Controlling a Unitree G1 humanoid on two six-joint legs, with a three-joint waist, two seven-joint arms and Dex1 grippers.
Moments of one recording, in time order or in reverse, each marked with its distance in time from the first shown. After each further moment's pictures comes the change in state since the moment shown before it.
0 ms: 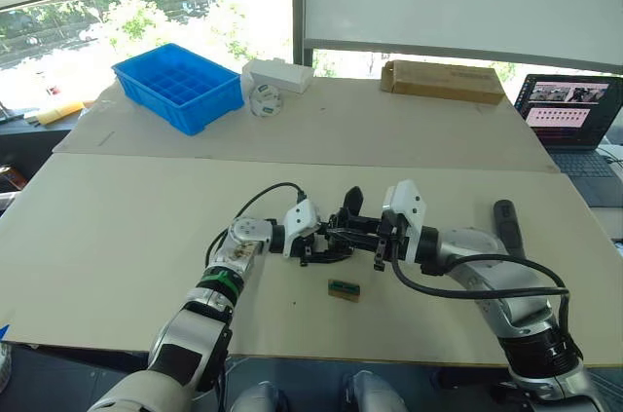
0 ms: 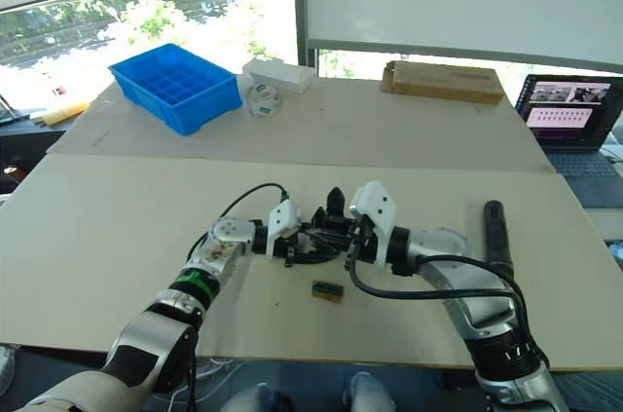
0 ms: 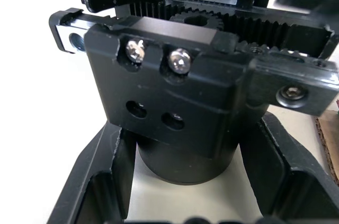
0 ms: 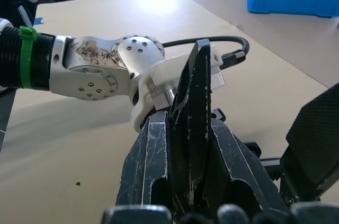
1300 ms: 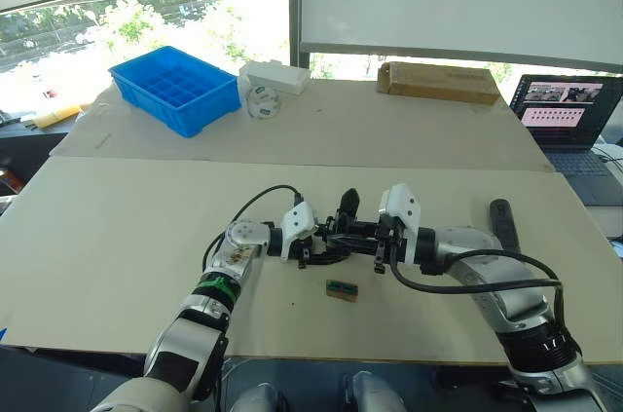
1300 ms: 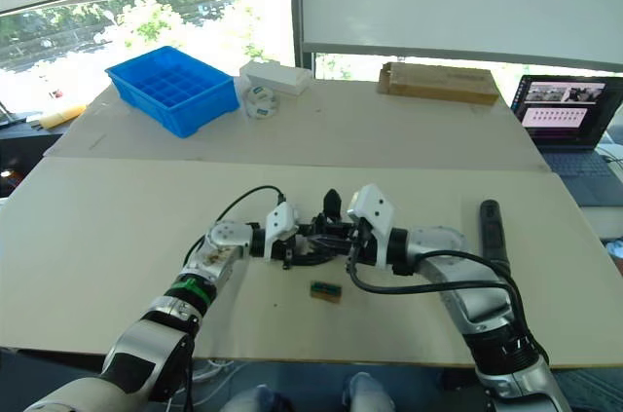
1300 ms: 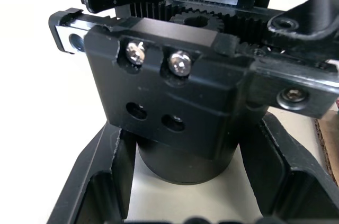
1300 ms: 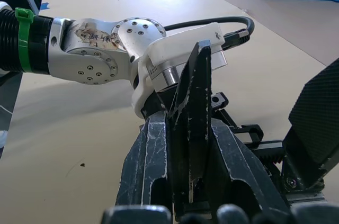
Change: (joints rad) left arm 0.048 0.014 -0.014 -0.076 -0.001 0.033 0.020; right arm -0.035 -0.016 0.030 0.058 -0.030 0.002 0.057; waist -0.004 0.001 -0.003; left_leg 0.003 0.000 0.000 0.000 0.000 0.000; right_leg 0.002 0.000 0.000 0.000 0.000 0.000
